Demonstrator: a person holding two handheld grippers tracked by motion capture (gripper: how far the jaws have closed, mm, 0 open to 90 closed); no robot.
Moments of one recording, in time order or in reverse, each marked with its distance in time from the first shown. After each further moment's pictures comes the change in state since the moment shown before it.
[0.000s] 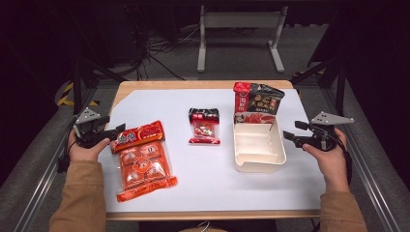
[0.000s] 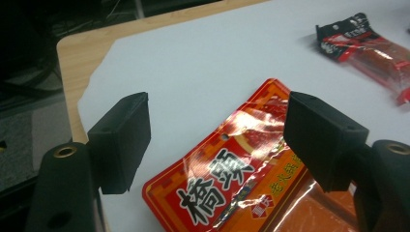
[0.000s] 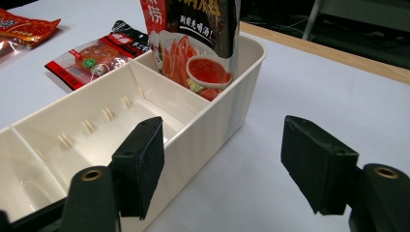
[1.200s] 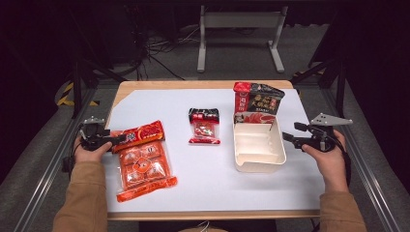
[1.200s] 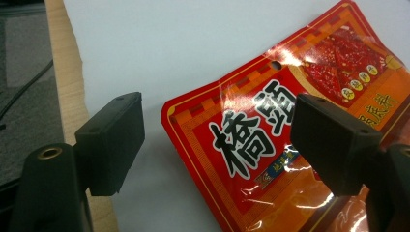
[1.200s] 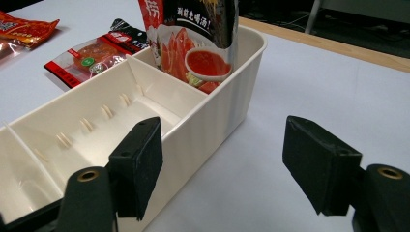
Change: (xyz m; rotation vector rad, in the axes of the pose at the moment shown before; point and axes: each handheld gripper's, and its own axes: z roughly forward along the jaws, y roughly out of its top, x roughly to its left) left arm 0.024 -0.033 0.036 0.213 -0.005 -0.170; right arm -0.002 -0.006 0.004 0.000 0.006 0.030
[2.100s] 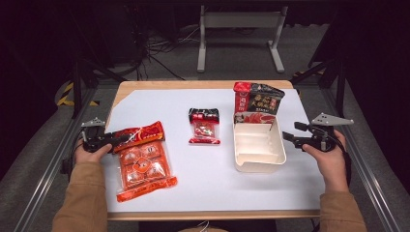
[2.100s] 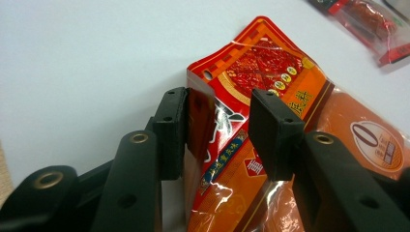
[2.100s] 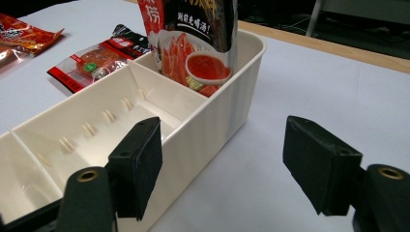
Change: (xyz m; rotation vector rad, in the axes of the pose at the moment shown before) left arm -0.006 -0.006 0.000 -0.057 -0.210 0.063; right arm -0.001 0.000 -0.001 -0.017 0.008 0.009
